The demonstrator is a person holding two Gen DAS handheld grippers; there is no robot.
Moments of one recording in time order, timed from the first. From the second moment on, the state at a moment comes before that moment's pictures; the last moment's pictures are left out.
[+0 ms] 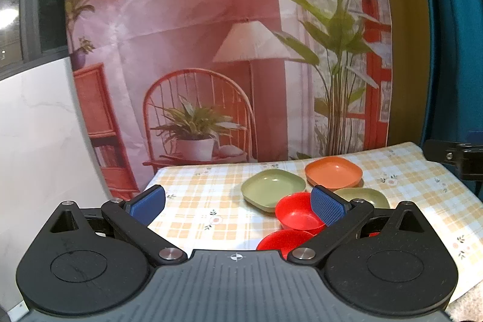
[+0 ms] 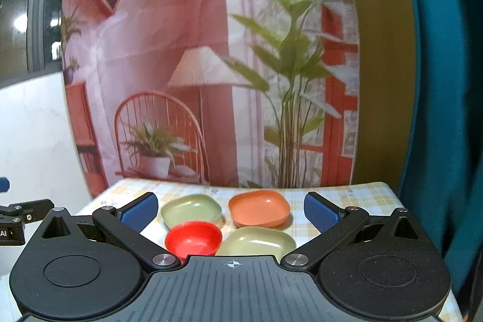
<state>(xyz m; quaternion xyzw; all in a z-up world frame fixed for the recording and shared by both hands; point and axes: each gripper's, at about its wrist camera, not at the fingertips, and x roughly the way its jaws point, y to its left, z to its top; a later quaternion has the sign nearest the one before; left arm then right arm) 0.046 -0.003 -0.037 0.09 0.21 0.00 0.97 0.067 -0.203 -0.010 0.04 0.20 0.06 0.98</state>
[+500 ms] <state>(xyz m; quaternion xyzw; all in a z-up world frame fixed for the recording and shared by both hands) 0.117 -0.005 -0.080 0.08 0.23 -0.01 0.97 0.147 -0.198 -0.071 0.04 0.24 0.05 0.97</state>
